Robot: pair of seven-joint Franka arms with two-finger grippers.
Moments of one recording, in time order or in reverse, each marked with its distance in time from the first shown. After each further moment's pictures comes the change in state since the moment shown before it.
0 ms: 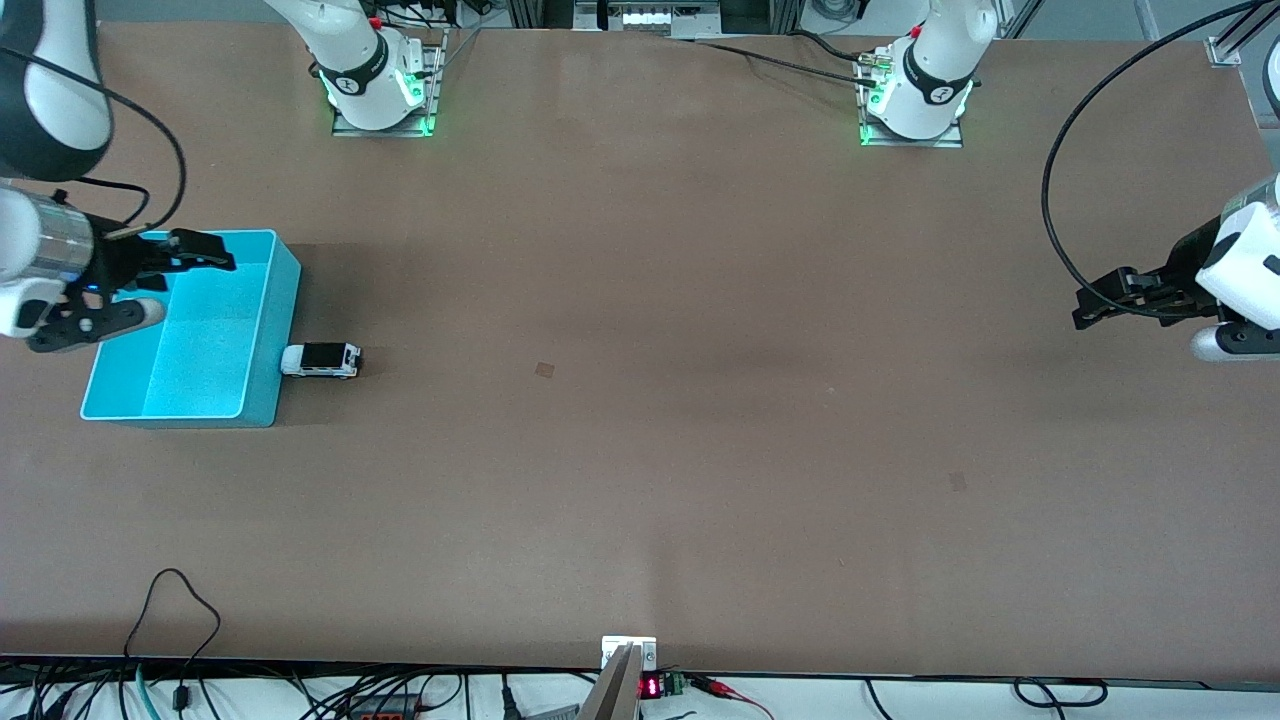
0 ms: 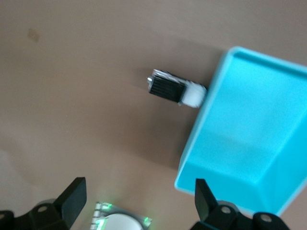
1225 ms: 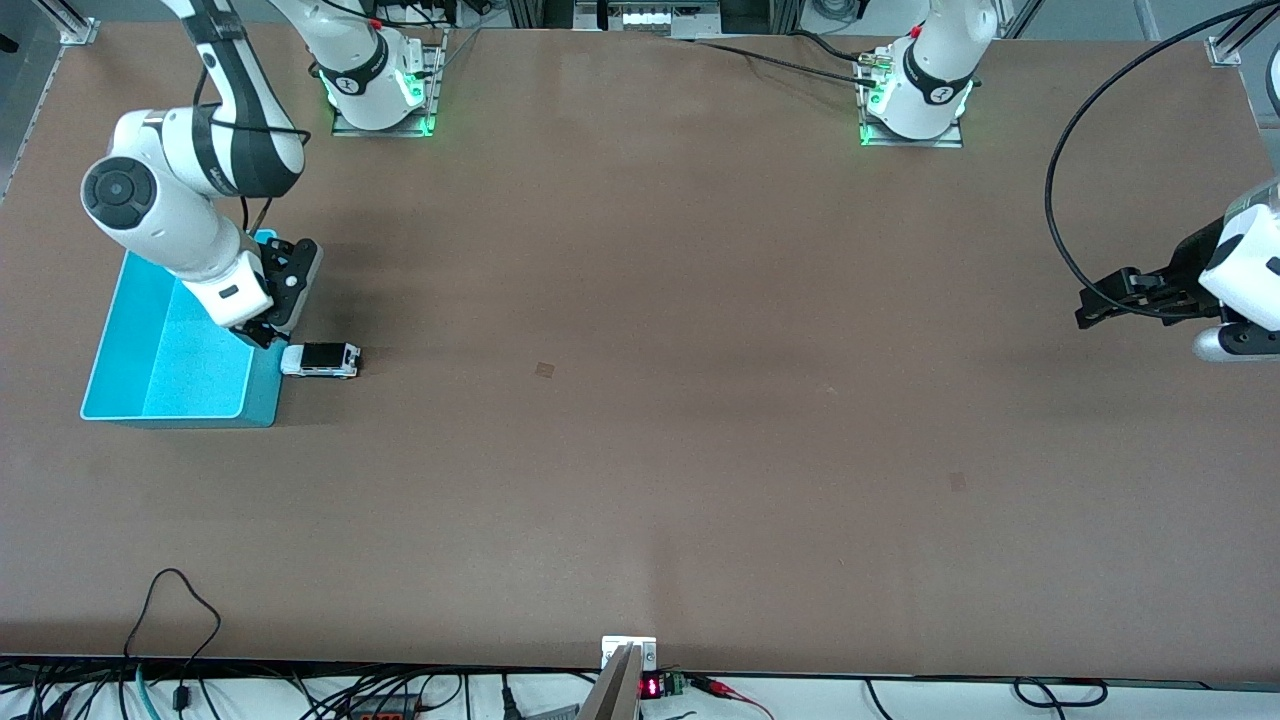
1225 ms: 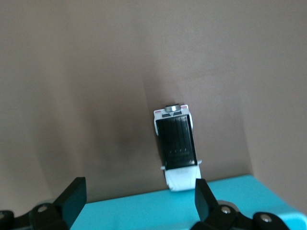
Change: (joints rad) left arm 0.009 0.000 0.001 -0.006 0.000 -0.001 0.007; right arm -0.319 -0.037 0.367 -0.583 -0.180 0.759 -0.862
